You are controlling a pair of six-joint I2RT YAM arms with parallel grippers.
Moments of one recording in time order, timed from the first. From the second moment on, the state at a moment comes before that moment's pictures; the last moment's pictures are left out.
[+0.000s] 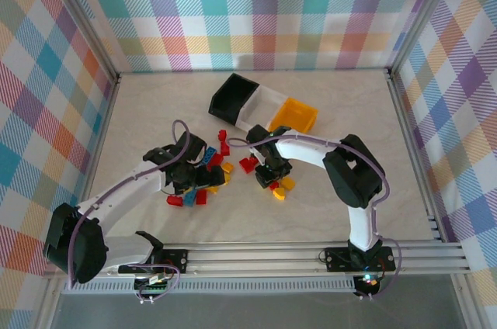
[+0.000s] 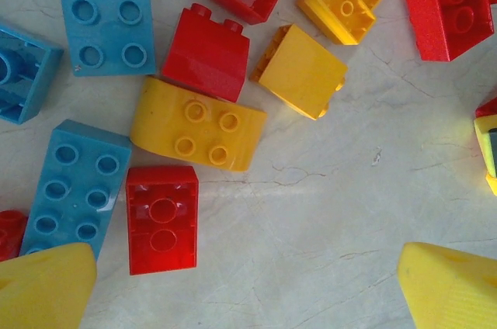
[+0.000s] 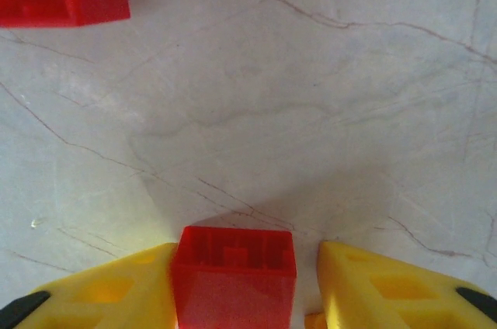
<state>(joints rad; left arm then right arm) -0.51 1.24 0.85 -0.84 0.12 -0.68 0.78 1.96 1.33 -0.90 -0.03 0.16</state>
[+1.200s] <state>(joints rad) -0.48 1.26 0.93 -0.88 0.12 -0.64 0.55 2.07 1.93 -1.00 -0.05 0.20</state>
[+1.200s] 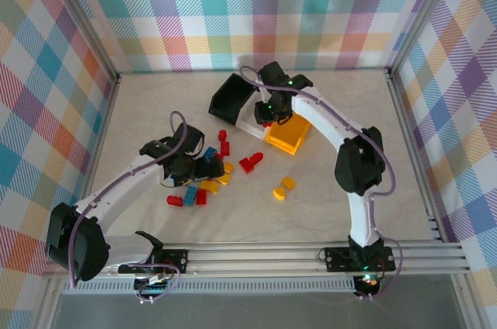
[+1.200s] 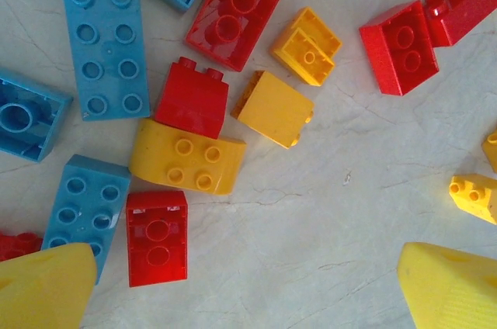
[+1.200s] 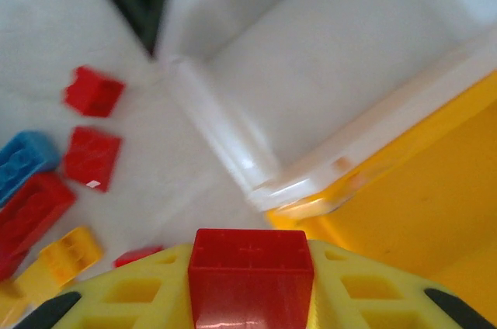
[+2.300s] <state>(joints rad) -0.47 1.30 0.97 -0.91 0.12 -0.62 0.43 2.10 1.82 -0.98 -0.09 0.23</state>
